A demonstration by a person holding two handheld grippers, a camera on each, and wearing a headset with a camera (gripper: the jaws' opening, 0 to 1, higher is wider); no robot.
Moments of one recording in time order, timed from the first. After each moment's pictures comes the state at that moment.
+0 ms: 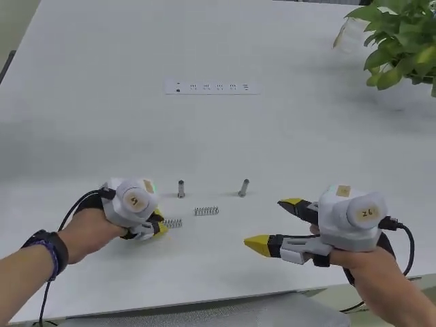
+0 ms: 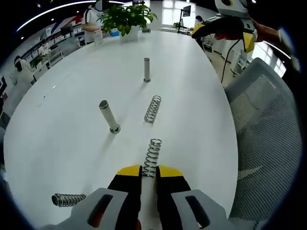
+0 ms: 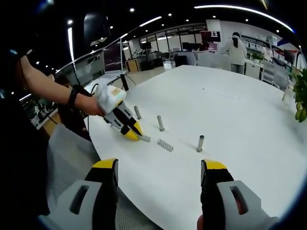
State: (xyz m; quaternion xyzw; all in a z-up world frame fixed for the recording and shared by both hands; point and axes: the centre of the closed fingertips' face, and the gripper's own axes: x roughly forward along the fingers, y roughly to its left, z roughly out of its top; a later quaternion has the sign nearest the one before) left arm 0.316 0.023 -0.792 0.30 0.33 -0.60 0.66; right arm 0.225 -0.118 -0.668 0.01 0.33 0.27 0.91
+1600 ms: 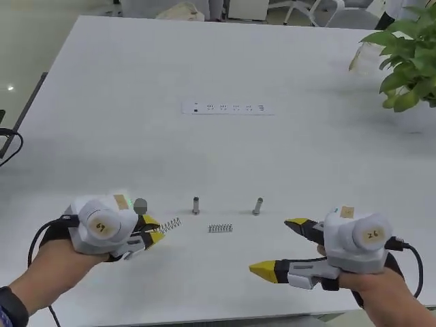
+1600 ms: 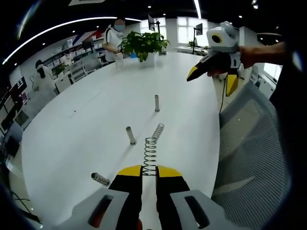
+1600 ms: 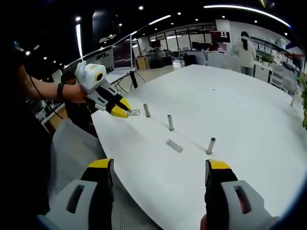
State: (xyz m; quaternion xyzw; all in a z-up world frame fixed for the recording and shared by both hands) left arm 0.309 0.059 -0.695 0.26 0.26 -0.57 0.74; right arm 0.223 -0.097 -0.670 0.00 0.33 0.31 0.89
